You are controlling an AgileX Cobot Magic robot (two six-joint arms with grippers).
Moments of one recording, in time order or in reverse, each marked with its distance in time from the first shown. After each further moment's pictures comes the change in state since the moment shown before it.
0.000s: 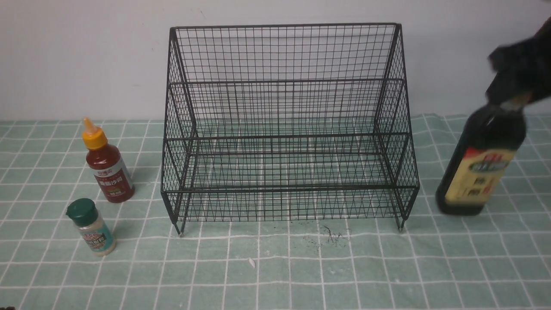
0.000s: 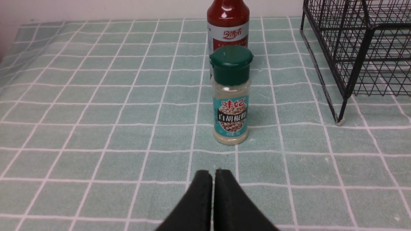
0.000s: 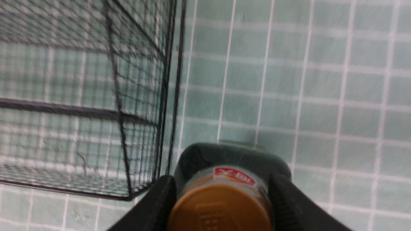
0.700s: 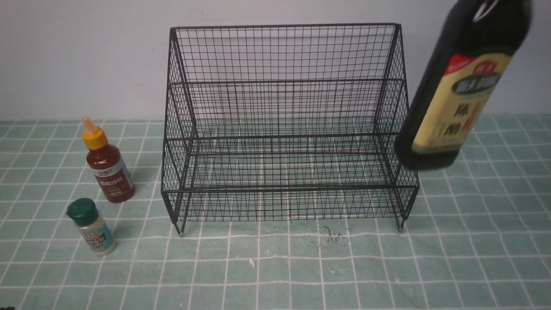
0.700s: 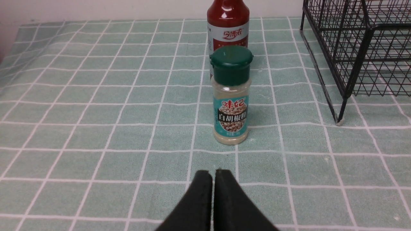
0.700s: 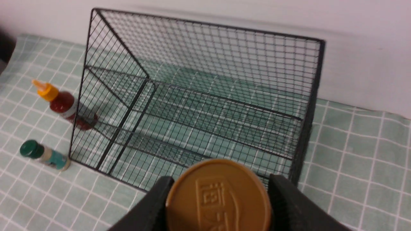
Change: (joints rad) right arm 0.154 -0.129 -0.212 0.206 0.039 -0.027; left arm 0.000 0.000 0.000 0.000 0.000 0.000
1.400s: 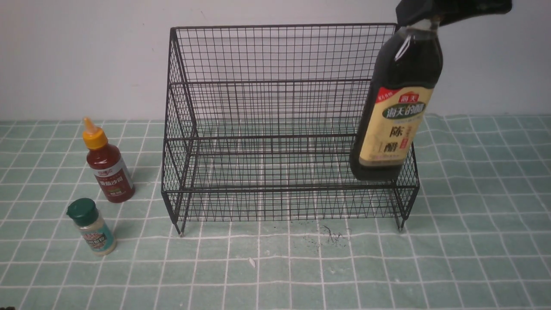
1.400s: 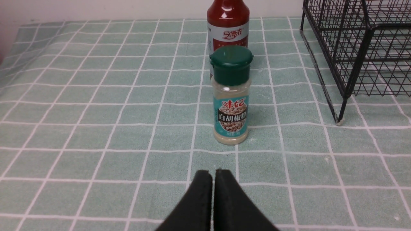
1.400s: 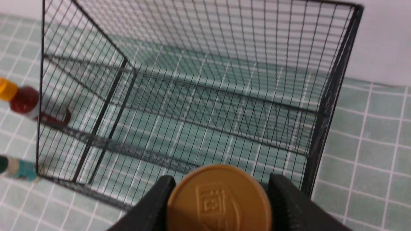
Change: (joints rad) right arm 0.148 0.150 0.000 -0.194 -0.114 0.209; left arm 0.000 0.000 0.000 0.000 0.000 0.000
